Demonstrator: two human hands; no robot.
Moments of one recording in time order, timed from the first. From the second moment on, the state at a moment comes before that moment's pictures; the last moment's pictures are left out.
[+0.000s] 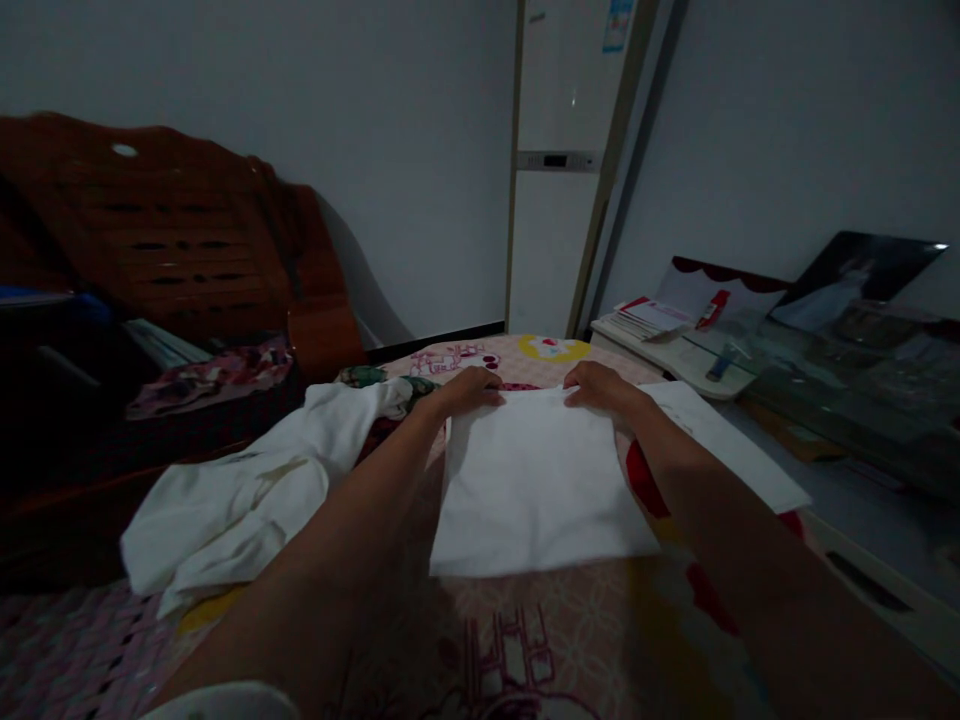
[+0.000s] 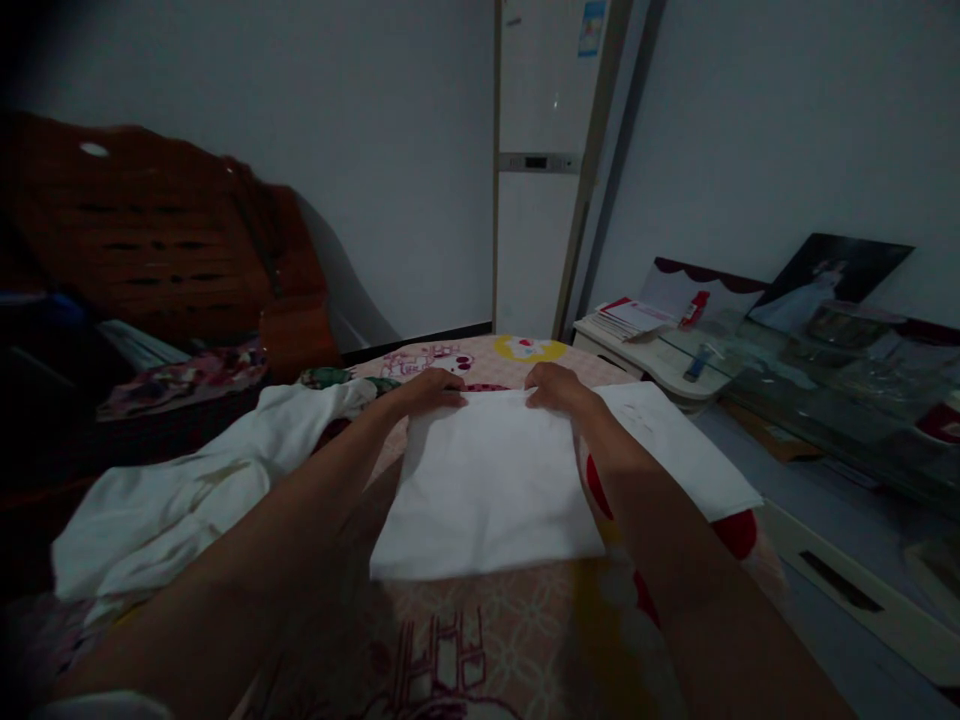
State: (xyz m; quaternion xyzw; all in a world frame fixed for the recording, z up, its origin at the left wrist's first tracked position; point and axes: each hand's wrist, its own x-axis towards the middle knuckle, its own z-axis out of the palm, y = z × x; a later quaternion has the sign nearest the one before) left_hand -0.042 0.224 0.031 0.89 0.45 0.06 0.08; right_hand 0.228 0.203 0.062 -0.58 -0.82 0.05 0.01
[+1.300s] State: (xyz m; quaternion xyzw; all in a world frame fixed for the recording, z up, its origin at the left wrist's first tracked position) left_hand -0.055 0.158 -0.036 0.79 0.60 0.12 0.02; right_hand 0.261 0.153 -0.037 -0.66 -0.73 0.04 0.15
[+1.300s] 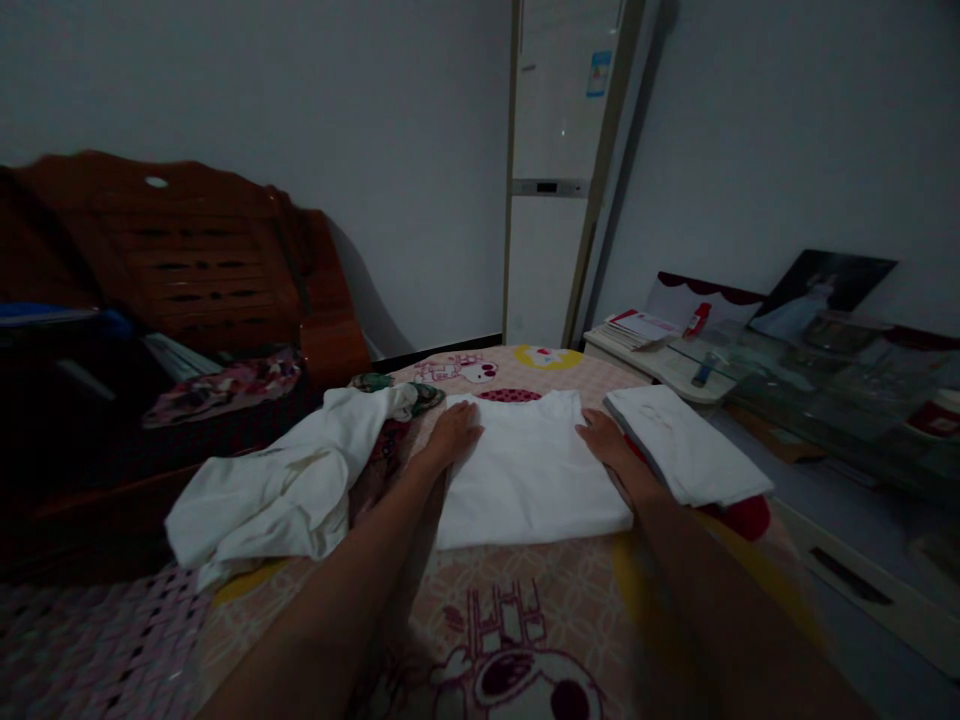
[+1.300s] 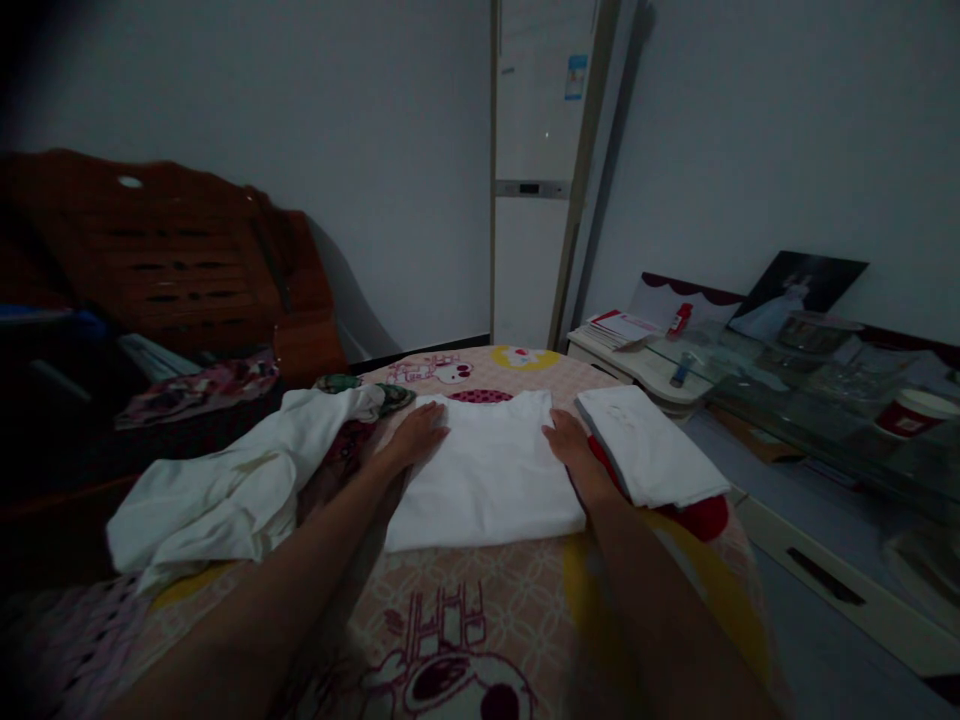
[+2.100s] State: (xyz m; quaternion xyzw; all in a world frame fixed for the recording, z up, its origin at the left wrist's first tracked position) left_hand -0.006 0.212 -0.008 0.82 0.55 0.10 0.11; right_hand 0.234 0.208 -0.021 -0.61 -0.78 0.02 0.12
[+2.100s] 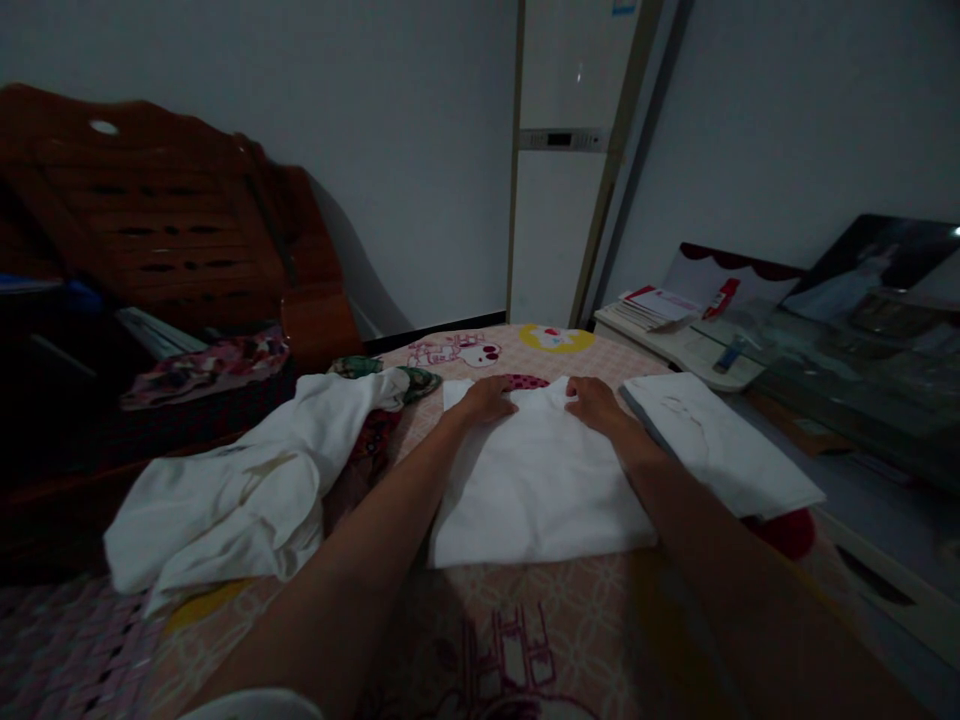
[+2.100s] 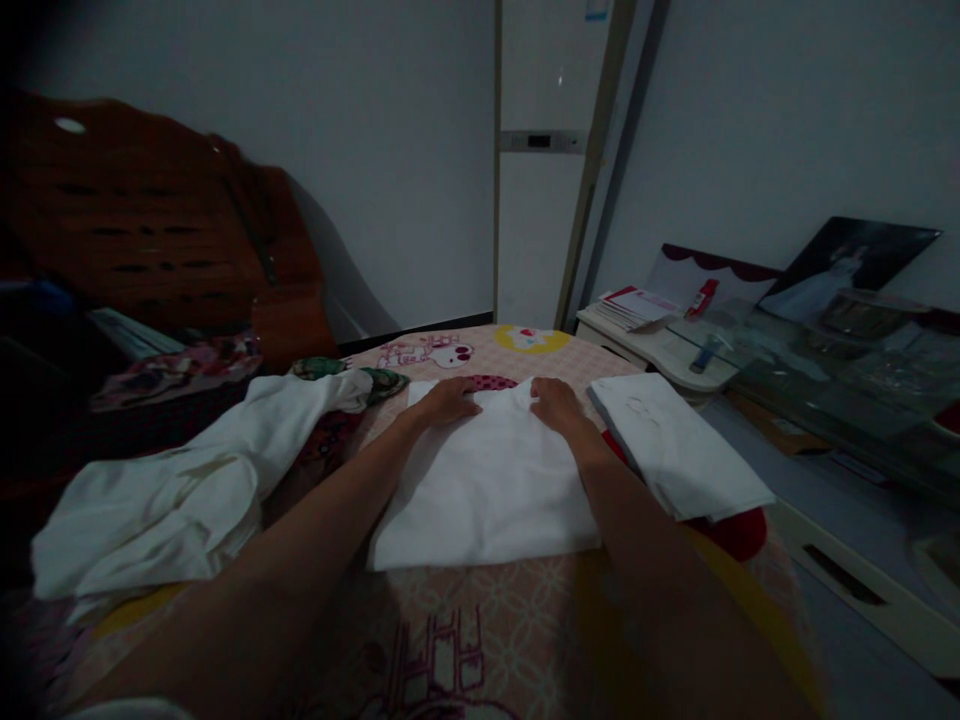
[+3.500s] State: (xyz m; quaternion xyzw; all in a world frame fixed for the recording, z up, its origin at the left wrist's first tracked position) left_hand -0.041 0.136 -0.044 0.87 0.47 0.12 0.07; right_hand 0.251 0.122 -0.049 -0.54 -0.82 0.04 0.20
